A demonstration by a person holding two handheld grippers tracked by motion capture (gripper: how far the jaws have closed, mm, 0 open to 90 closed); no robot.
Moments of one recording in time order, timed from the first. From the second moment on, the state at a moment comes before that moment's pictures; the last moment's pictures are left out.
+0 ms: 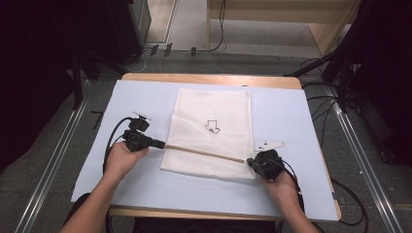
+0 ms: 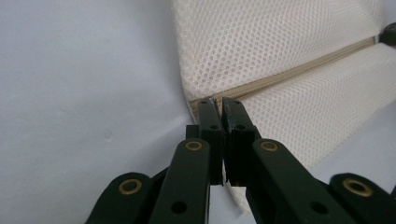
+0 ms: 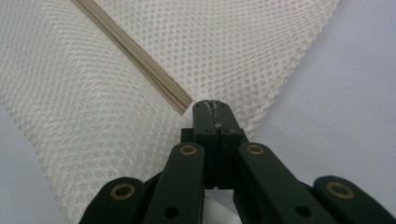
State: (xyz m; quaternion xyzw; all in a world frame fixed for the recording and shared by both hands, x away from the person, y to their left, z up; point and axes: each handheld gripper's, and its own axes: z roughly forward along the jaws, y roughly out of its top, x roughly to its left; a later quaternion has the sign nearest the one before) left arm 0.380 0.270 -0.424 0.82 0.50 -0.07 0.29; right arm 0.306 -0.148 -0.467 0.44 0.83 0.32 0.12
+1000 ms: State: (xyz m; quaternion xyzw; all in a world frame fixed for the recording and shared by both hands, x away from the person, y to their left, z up) left arm 0.383 0.279 -0.438 0.80 0.50 -0.11 0.32; right arm 0.309 -0.152 -0.467 0.44 0.83 0.32 0.10
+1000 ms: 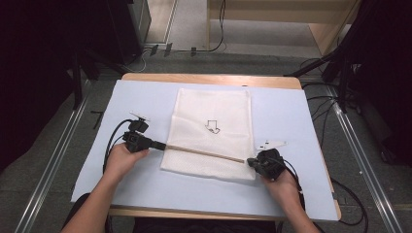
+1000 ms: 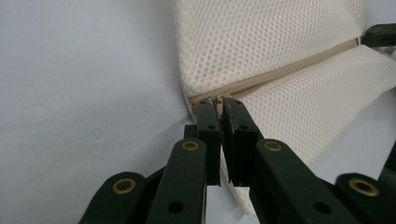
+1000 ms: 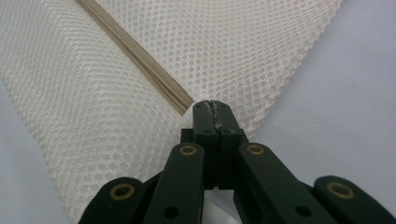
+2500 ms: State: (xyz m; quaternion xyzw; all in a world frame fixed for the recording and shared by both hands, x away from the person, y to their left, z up) left arm 0.379 0.301 -0.421 0.79 0.48 -0.02 0.37; right arm 0.320 -0.189 -0.447 0.46 0.78 0.42 0.11
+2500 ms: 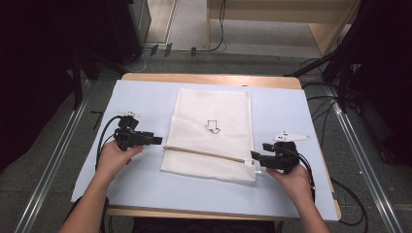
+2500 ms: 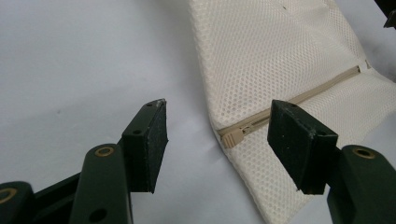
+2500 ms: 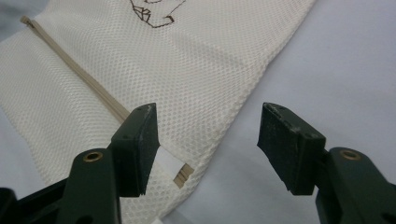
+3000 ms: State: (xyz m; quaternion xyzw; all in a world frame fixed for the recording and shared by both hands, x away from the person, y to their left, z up) left arm 0.379 0.325 -0.419 0.77 0.50 0.00 0.38; right arm 0.328 -0.214 -0.450 0.48 0.76 0.42 0.14
